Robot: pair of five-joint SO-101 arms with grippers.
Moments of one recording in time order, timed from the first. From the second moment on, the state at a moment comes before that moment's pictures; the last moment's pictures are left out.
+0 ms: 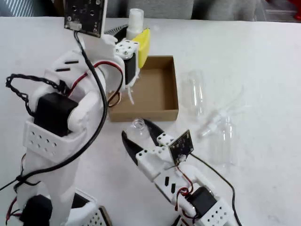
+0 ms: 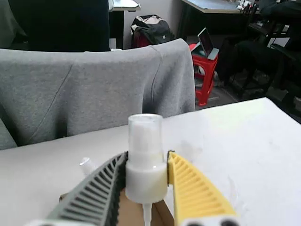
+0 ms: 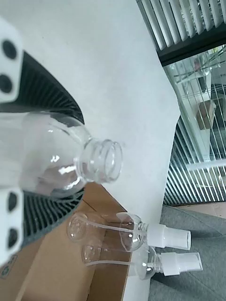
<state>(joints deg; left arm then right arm) 20.7 -21.1 -17.8 68.1 9.4 -44.7 -102.4 96.4 23.8 -6.5</state>
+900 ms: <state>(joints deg) 25.5 -19.8 -19.8 76.1 15.7 -44.7 -102.4 96.4 24.3 -6.5</state>
